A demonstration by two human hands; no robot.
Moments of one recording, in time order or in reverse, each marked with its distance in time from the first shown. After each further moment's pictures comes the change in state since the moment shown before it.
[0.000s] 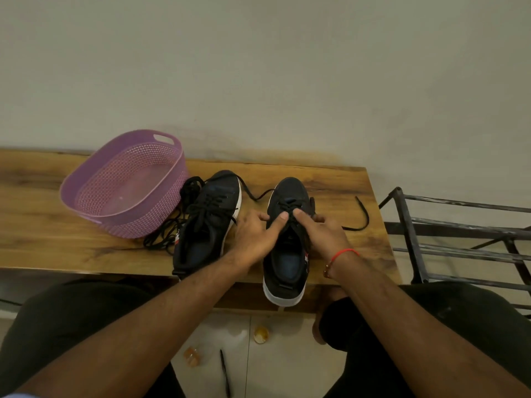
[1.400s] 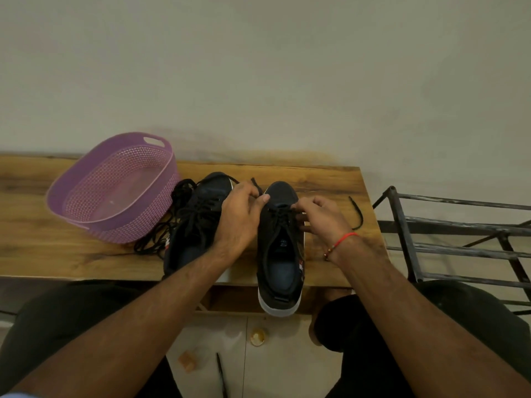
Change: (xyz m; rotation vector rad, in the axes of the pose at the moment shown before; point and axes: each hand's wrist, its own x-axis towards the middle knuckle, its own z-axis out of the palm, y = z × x) left_hand 0.018 0.017 -0.015 0.096 0.300 0.504; right_hand 0.019 -0.022 -0.009 0.011 -0.082 -0.143
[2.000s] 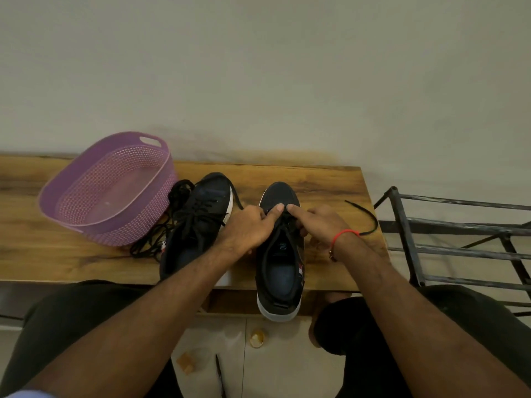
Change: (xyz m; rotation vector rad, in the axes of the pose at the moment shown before) left_hand 0.007 0.011 0.010 0.242 -0.445 -0.347; right_hand 0.001 -0.011 -0.007 -0.522 -0.064 0.078
